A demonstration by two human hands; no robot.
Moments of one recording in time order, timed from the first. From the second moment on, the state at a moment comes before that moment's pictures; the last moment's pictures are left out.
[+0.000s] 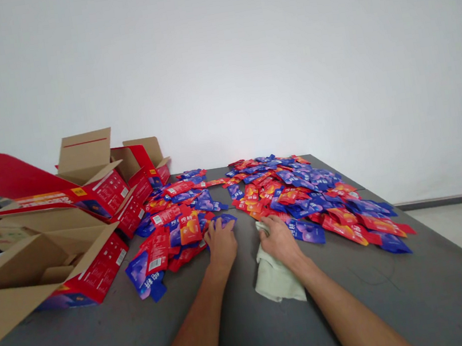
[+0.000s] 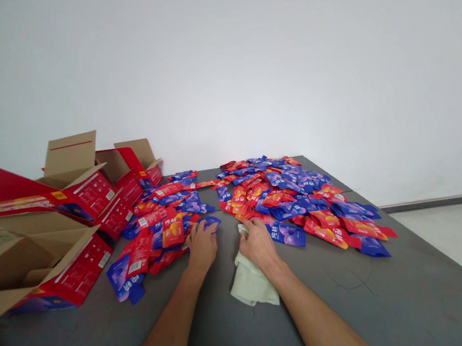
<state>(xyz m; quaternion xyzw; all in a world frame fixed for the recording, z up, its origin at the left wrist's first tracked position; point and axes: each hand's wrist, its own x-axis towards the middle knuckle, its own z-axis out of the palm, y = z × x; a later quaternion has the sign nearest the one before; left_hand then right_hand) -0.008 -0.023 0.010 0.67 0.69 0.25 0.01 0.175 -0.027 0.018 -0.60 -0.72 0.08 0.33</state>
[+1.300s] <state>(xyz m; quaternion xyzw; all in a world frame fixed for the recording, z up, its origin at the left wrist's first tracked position) 0.017 -0.028 0.004 0.75 0.60 0.23 0.17 0.168 -0.025 0.021 -0.56 -0.79 0.09 0.23</state>
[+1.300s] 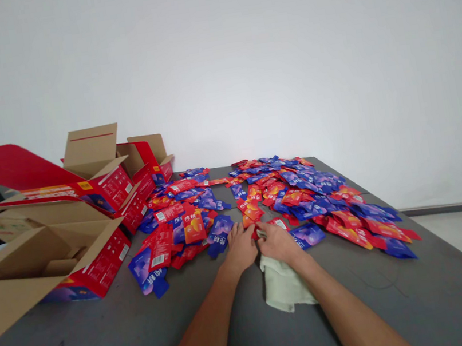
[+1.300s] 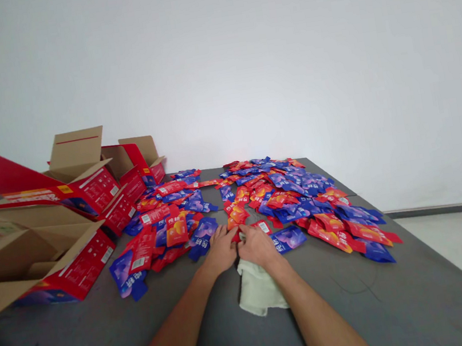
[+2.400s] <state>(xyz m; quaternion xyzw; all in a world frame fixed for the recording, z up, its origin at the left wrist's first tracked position) 0.011 -0.027 -0.001 0.63 0.63 0.36 0.28 0.184 -0.018 0.019 -0.69 -0.68 0.11 0.24</state>
